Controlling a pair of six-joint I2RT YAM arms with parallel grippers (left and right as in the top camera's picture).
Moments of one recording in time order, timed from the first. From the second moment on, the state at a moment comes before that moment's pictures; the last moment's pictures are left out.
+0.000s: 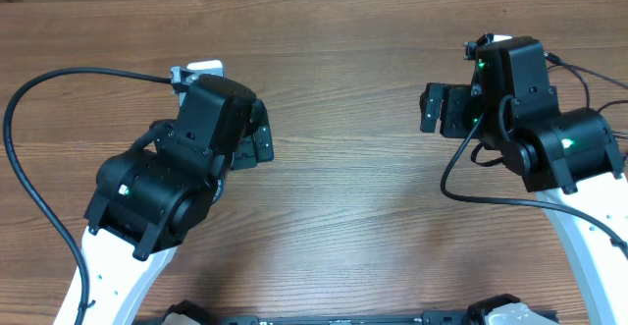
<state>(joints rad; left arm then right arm) -0.50 1.24 1.59 -1.28 -0.38 -0.54 0.30 1.32 1.53 -1.14 0.11 0.31</state>
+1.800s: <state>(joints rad) 0.03 0.08 0.23 0.28 -0.37 -0.57 0.30 1.32 1.53 -1.14 0.11 0.31</state>
